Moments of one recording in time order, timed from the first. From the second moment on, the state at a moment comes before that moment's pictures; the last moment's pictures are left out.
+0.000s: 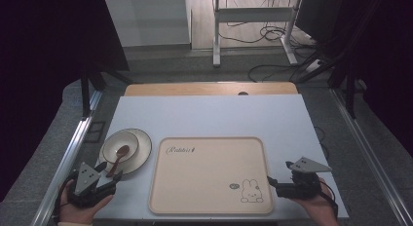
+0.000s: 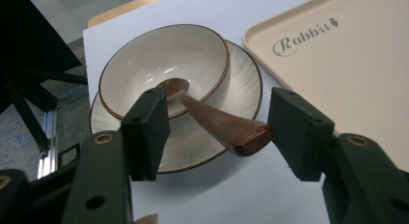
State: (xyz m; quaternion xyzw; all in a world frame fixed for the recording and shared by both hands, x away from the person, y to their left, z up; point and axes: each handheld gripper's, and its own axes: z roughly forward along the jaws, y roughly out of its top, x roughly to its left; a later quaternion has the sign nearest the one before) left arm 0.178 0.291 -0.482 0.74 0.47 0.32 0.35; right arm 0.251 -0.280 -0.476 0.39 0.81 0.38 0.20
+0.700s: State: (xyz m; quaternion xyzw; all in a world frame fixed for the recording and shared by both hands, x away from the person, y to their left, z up) left arm 0.180 0.289 -0.488 0.76 0.45 0.33 0.33; right arm 0.251 -0.280 -0.476 0.39 0.82 0.38 0.20
